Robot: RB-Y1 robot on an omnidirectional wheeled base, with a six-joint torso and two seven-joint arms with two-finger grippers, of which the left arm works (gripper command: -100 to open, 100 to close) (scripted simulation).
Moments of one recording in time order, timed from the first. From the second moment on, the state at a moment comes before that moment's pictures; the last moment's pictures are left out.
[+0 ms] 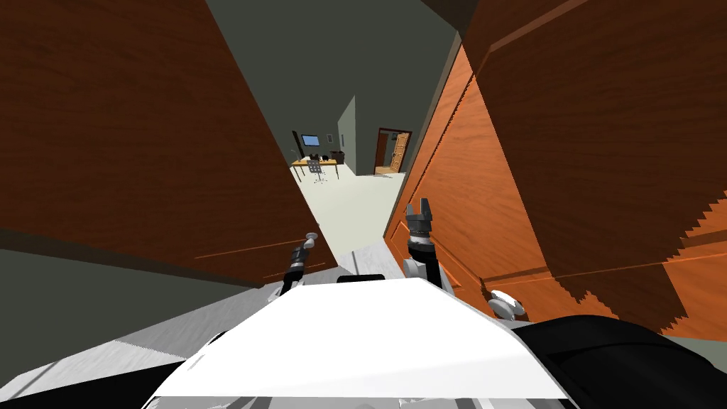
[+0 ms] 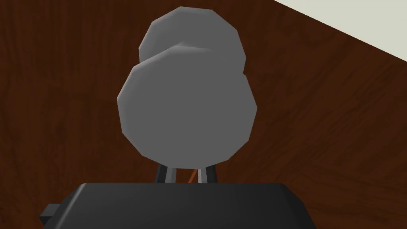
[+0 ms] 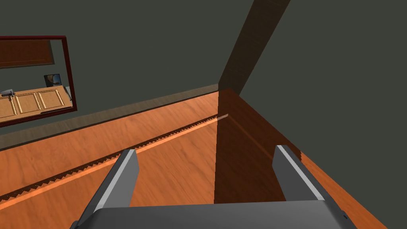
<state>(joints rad) -0.04 0.29 0.16 -0.56 0.06 -0.96 0.51</state>
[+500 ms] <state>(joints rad) -0.02 0.28 0.13 -0.61 0.12 -0.92 0.62</state>
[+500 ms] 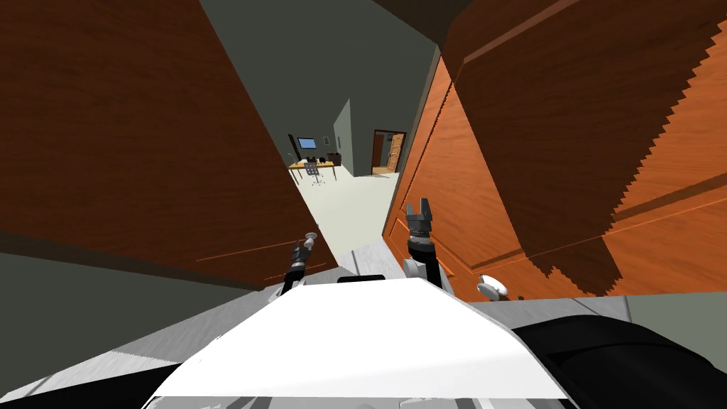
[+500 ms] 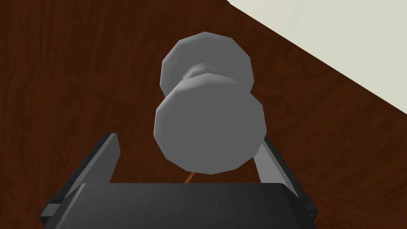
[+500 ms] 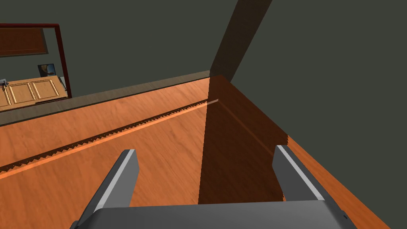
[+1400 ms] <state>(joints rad) -0.04 0.27 0.08 -0.62 0.20 -0.90 0.84</state>
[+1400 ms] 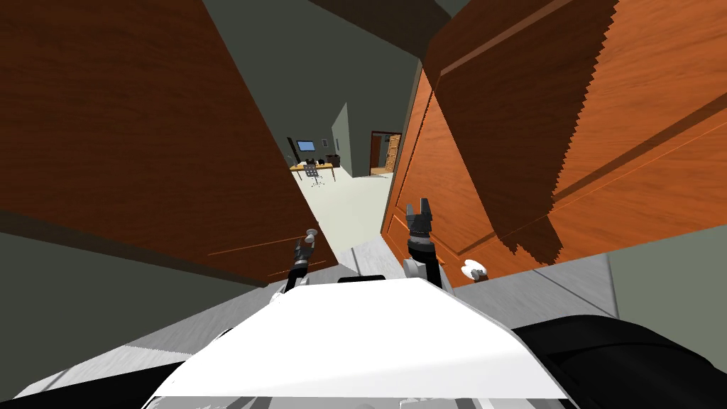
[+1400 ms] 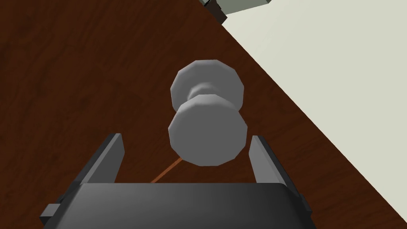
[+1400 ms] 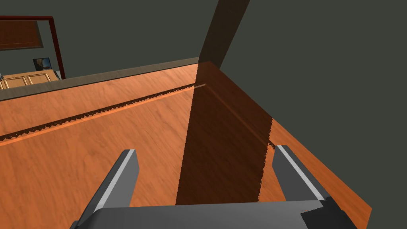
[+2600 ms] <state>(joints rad) -0.05 0.26 0.03 -0.63 0.28 -0.87 1.13</state>
